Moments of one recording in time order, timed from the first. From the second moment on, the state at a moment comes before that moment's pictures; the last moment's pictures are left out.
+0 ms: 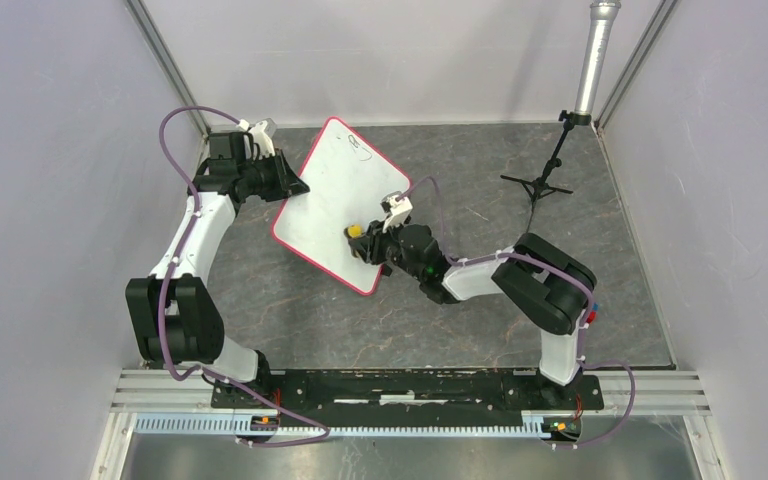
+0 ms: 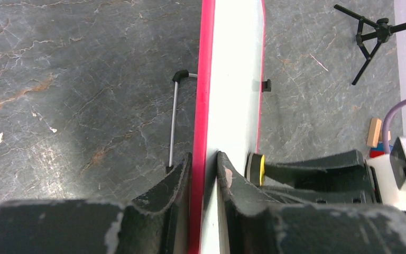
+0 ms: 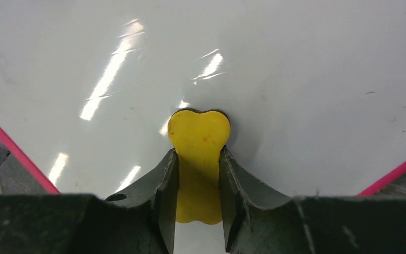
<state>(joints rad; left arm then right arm) 0.01 1.50 1.25 -0.47 0.52 -0.19 0.88 1.91 0.86 0.88 0.06 0.45</state>
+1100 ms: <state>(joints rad) 0.01 1.50 1.25 -0.47 0.52 -0.19 0.96 1.88 0.80 0.92 0.18 0.59</state>
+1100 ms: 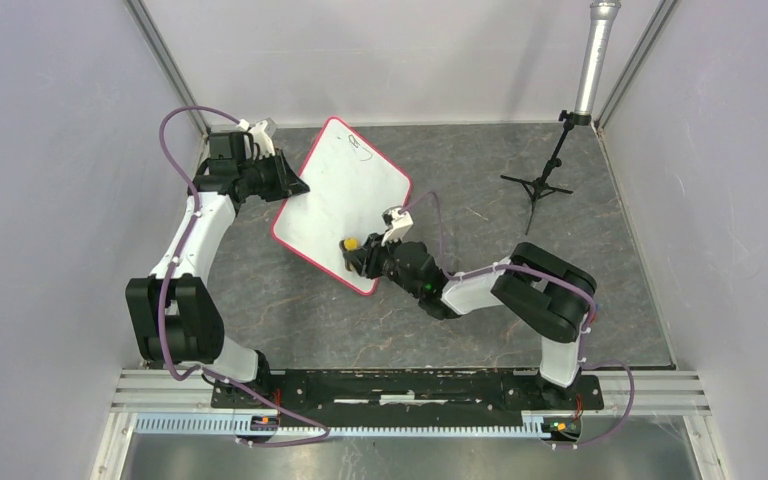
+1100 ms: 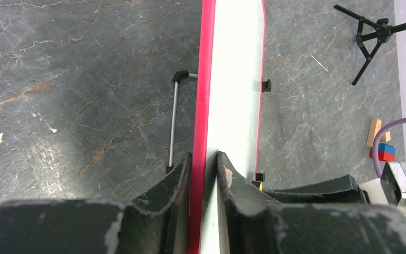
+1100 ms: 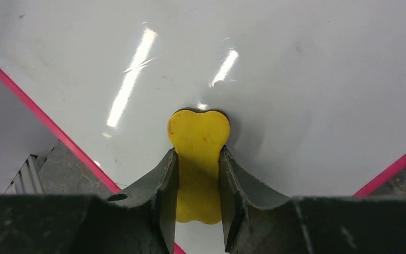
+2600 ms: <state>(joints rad) 0.00 1.84 1.55 -0.34 0.60 -0.36 0.66 2.19 1.65 0.39 -0.10 0.41</state>
